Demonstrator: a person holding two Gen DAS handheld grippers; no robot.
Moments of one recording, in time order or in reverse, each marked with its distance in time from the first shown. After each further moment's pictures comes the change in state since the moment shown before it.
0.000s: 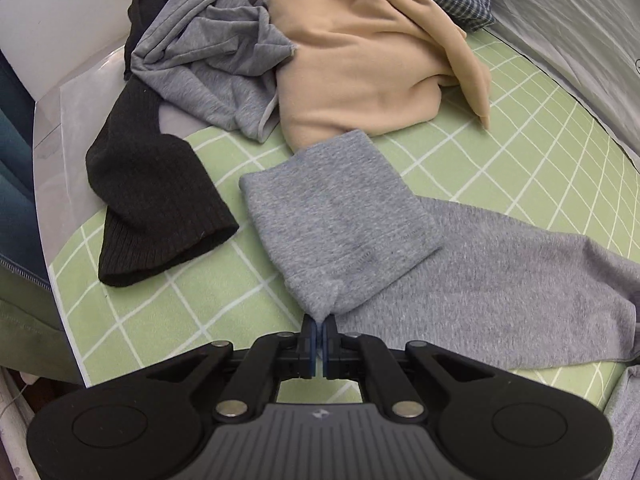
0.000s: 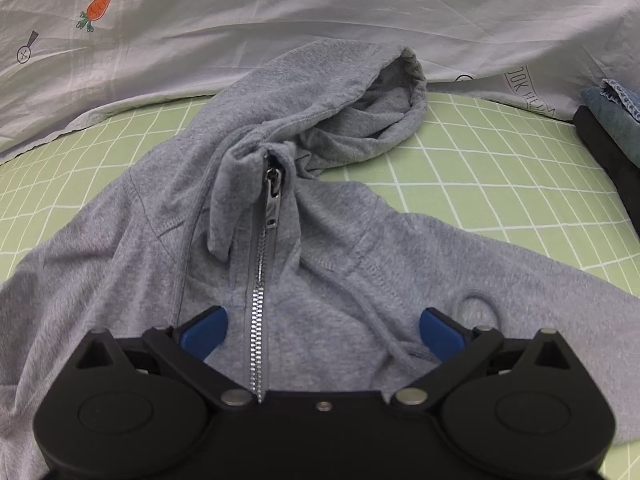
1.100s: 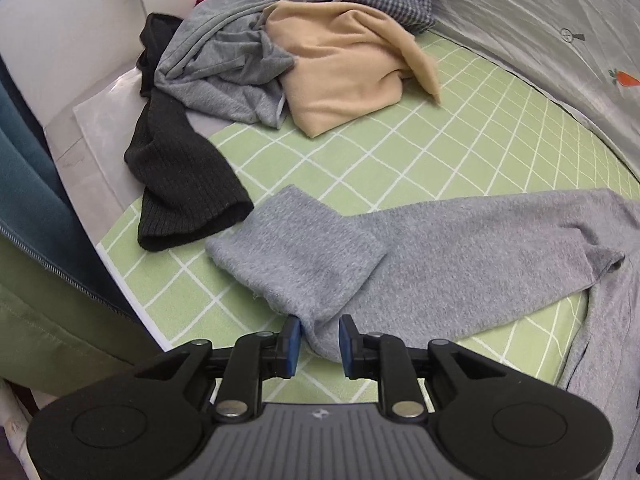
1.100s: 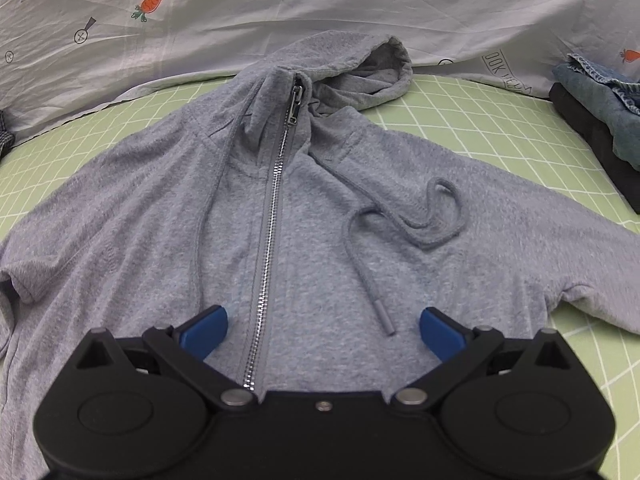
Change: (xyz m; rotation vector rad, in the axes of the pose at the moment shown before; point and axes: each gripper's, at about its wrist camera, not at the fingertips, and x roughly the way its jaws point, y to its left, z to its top) left arm -0.066 0.031 -0.060 0.204 -0.106 -0.072; right arm -0.055 -0.007 -0.086 -0.016 -0.070 0.040
